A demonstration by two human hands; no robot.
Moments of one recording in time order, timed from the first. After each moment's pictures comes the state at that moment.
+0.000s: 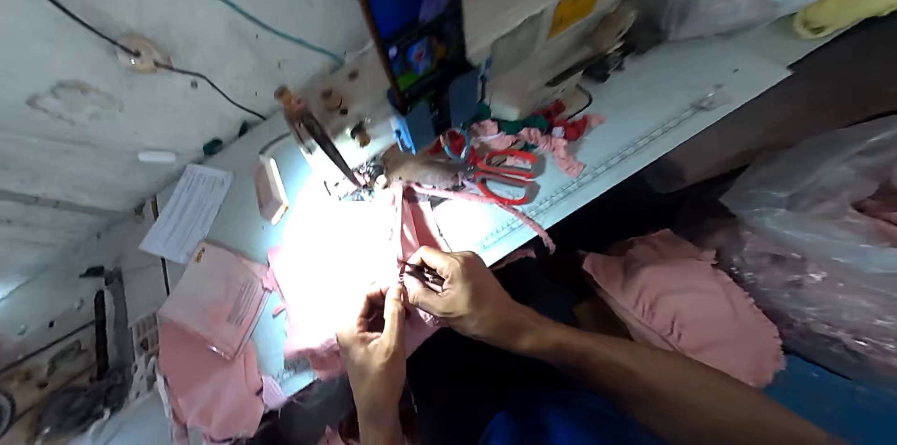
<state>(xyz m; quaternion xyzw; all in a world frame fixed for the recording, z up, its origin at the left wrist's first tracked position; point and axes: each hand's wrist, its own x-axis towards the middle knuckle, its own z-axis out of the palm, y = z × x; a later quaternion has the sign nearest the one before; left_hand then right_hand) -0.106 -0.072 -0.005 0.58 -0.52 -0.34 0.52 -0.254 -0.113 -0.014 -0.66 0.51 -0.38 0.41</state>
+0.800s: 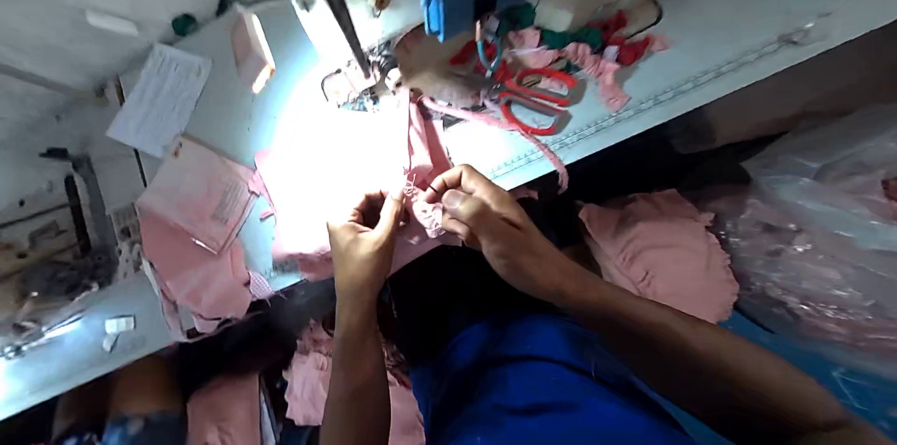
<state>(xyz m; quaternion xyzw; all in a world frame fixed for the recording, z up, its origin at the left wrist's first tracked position) -0.095 -0.082 0.000 0.60 -0.51 -0.41 0.47 -0.277 -0.085 0.012 -0.55 0.42 -0.38 0.62</state>
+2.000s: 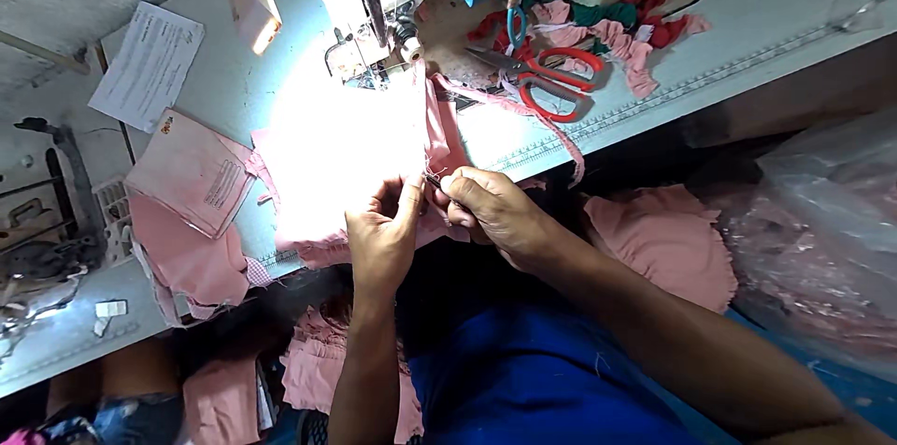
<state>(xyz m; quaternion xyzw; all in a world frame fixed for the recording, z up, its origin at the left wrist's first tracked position) -0.110 -0.079 -0.003 0.56 -0.50 -0.42 0.51 -0.269 -0.095 -0.001 -0.40 0.44 -0.34 0.72</state>
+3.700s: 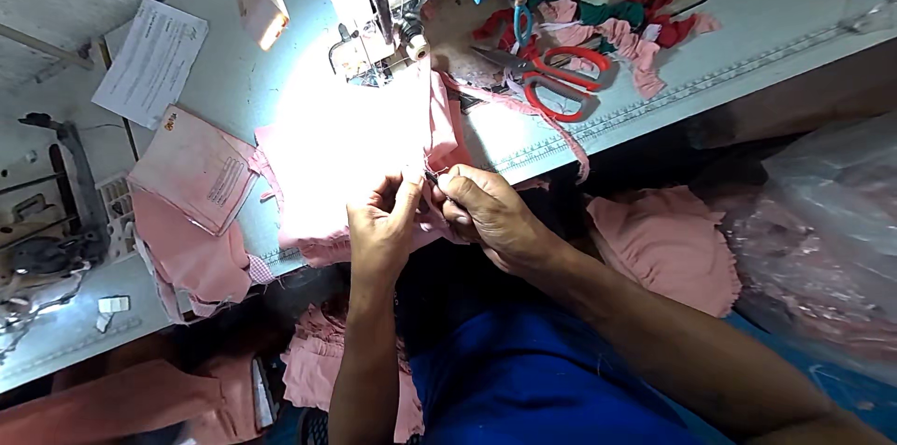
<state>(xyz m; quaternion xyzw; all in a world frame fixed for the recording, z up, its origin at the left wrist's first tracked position) -0.104 -0.082 -0.006 0.52 -0.46 -0.49 0.53 -0.256 -0.092 -0.012 -0.35 0.40 -0.40 0.75</state>
